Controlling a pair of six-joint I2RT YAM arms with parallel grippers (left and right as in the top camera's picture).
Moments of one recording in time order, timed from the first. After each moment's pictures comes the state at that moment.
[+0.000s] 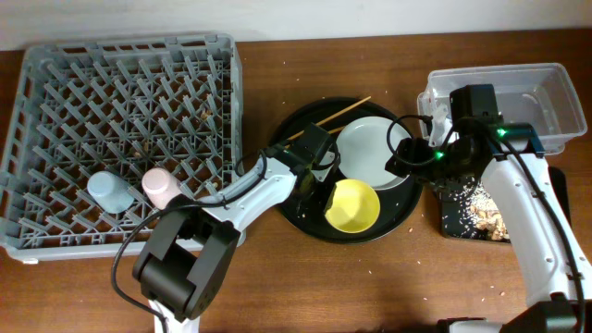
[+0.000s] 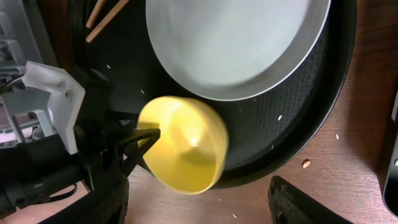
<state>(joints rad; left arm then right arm) -0.64 1.99 1.34 -0.66 0.25 -0.19 0.01 1.50 1.29 -1.09 -0.38 0.31</state>
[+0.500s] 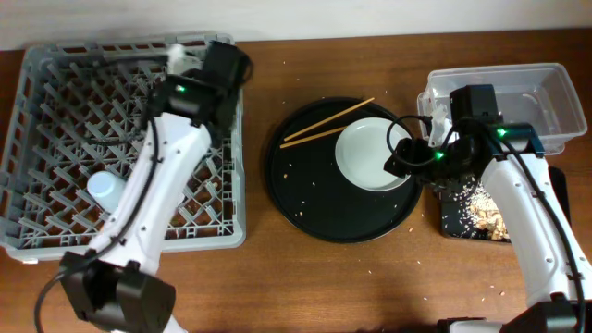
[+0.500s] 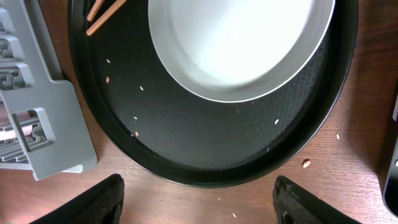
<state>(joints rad) -0.31 1.79 1.79 -1.23 -0.99 -0.26 0.01 1.50 1.29 -1.09 -0.39 0.30</state>
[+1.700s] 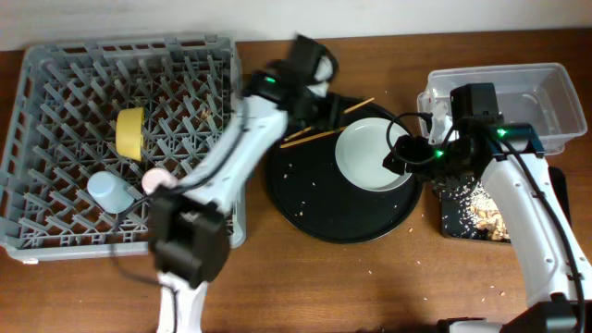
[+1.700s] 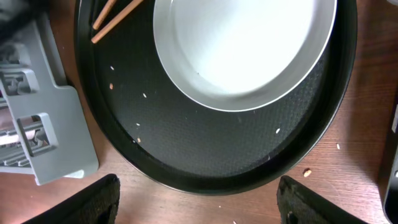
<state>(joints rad) -0.54 2.18 1.99 -0.86 0.23 -0.24 0.01 1.50 1.29 -1.06 -0.39 0.30</state>
